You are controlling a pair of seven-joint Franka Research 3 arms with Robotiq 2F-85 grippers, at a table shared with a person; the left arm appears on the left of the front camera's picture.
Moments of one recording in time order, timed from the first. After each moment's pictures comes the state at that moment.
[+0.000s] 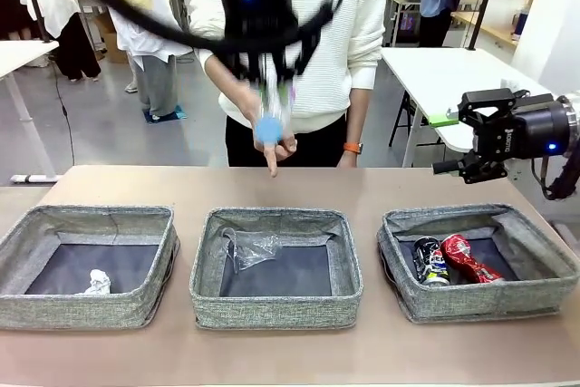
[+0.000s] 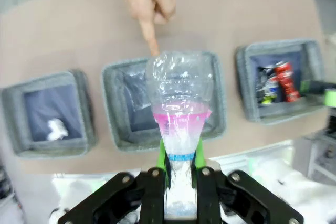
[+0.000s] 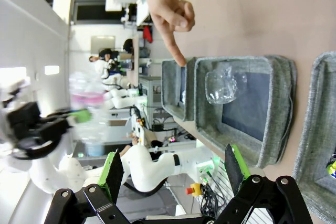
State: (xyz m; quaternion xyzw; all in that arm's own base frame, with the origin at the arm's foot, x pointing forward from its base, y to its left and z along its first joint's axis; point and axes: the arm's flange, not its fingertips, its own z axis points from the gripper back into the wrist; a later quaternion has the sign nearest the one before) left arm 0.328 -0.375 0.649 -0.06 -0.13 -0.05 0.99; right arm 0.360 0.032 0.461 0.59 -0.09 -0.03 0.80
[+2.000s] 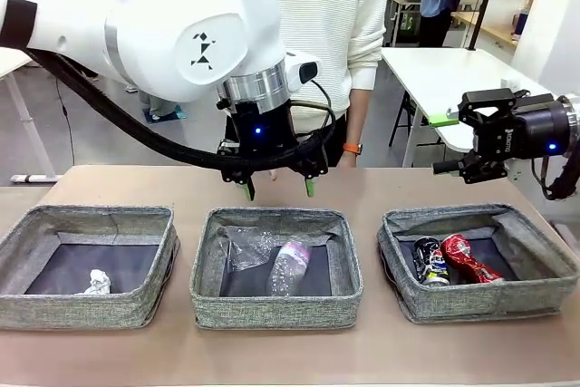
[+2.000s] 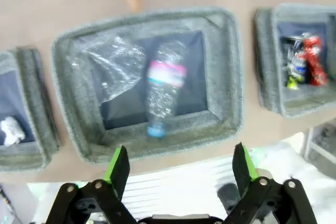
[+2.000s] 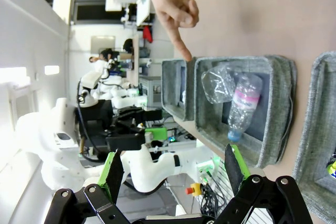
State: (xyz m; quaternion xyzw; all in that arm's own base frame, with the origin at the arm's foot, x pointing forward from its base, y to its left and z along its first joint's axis) left arm 0.334 -0.380 0.520 -0.11 -0.06 -0.07 0.99; right arm 0.360 0.032 0.461 0.59 -0.09 -0.03 0.80
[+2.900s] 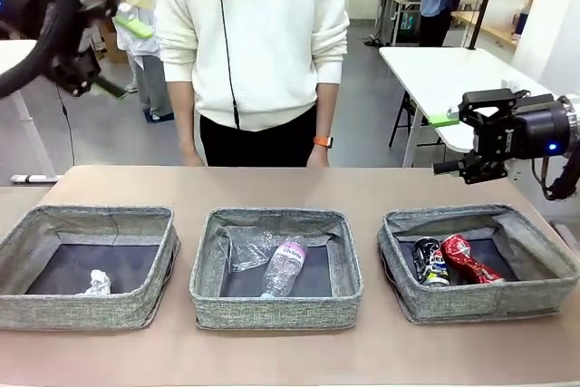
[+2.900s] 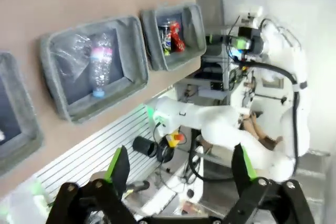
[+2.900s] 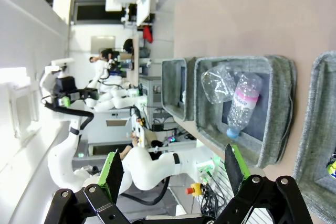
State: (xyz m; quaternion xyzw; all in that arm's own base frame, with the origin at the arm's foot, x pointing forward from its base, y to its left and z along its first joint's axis) left arm 0.369 -0.080 0.625 -0.48 -0.02 -0.05 0.88; right arm 0.360 0.031 0.461 0.59 -0.09 -0.03 0.80
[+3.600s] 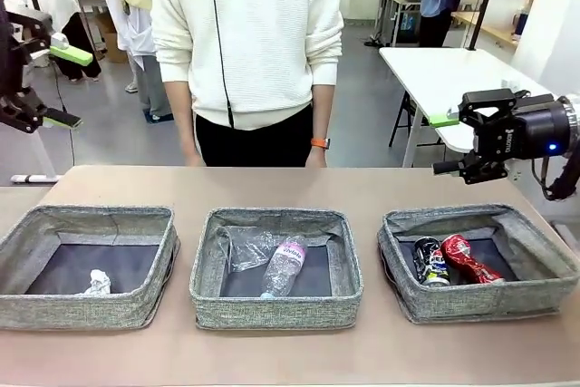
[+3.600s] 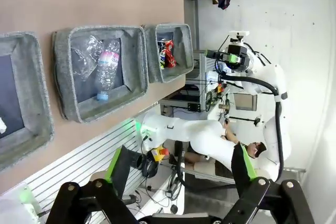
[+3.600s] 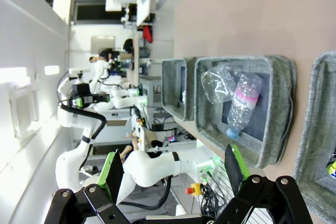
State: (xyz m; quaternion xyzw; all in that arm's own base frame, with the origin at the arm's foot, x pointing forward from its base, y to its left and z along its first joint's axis) left arm 0.335 -0.014 0.582 -0.53 -0.06 0.00 0.85; right arm 0.360 0.031 0.461 0.59 -0.09 -0.03 0.80
